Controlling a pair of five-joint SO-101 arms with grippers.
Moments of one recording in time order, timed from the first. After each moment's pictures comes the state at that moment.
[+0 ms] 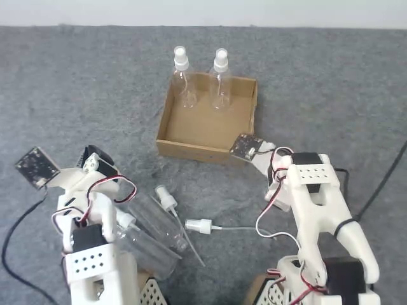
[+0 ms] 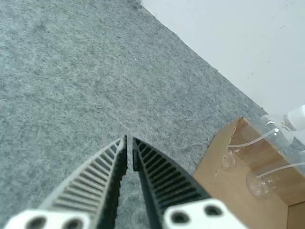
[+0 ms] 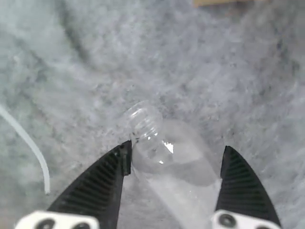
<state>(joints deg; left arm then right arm) -21.0 -75.6 88.4 27.3 35.0 -7.2 -17.3 49.7 60.0 53.5</state>
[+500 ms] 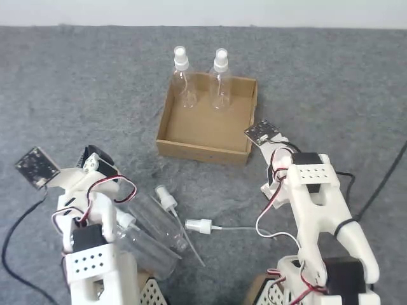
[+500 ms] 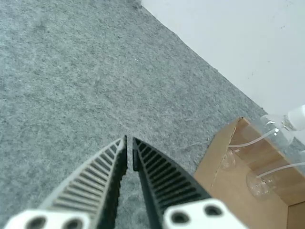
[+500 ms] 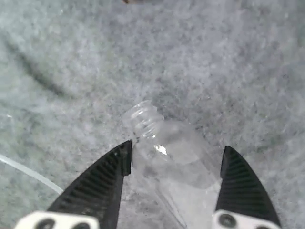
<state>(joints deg) -21.0 -75.6 88.4 27.3 35.0 -7.2 -17.3 49.7 60.0 30.7</state>
